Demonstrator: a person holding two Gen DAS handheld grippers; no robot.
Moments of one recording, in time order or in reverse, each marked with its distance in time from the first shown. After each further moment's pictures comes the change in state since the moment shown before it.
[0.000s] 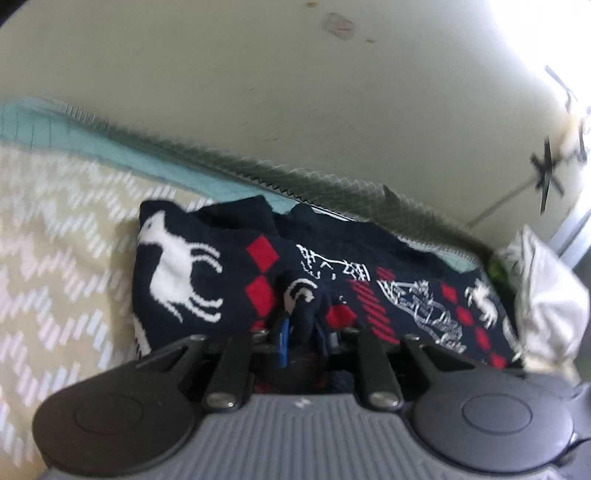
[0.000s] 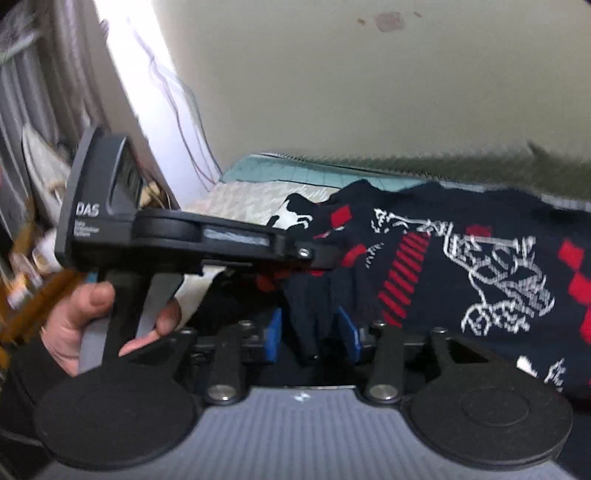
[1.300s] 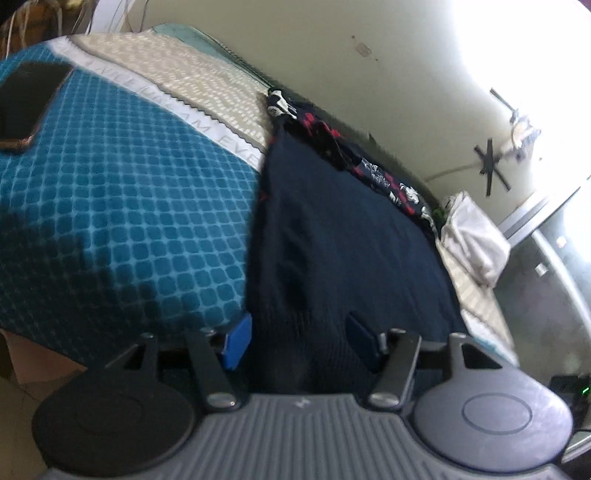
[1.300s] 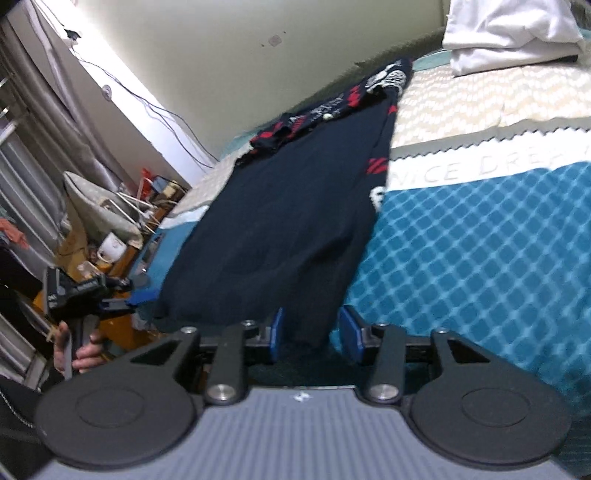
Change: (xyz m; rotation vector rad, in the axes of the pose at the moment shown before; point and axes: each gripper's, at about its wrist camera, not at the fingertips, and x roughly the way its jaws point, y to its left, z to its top) left arm -0.277 -0.017 -0.245 -0.268 -0.001 -0.014; right arm -0.304 -0.004 -0.252 0.380 -0.017 0.051
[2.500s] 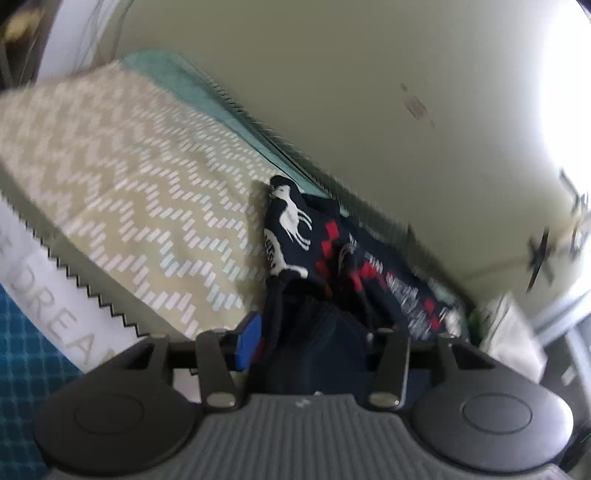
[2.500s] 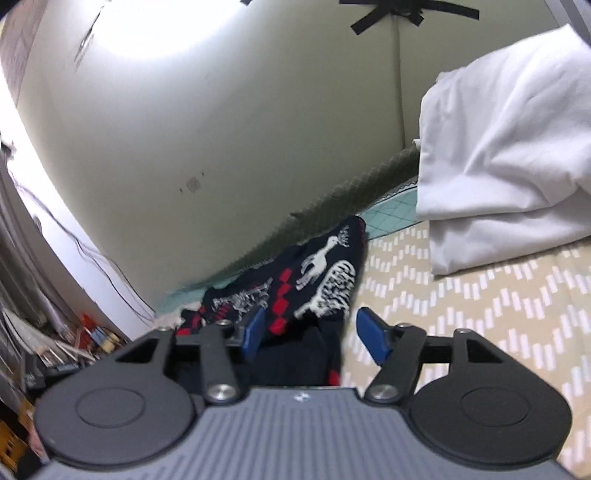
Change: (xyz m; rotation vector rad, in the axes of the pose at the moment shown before) left arm 0.134 0.004 0.194 -0.060 -0.052 0.048; right arm 0.089 -0.068 0.188 0.066 -0.352 -0.149
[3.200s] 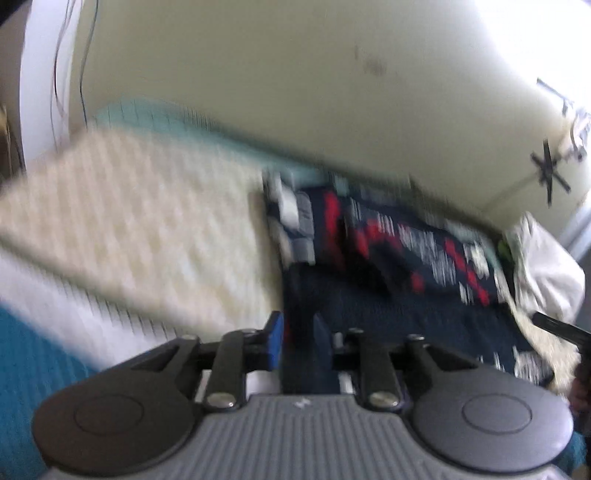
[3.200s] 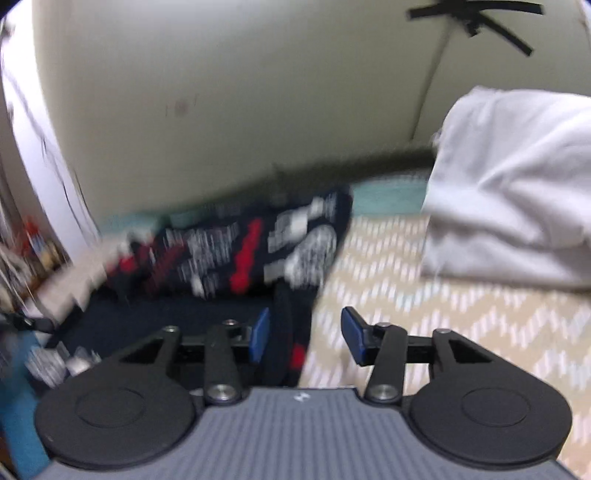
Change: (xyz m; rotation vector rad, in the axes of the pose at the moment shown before) left arm -0.024 -0.030 0.010 0.271 0.006 0.122; right arm 0.025 0.028 0.011 -0.234 0.099 -0.156
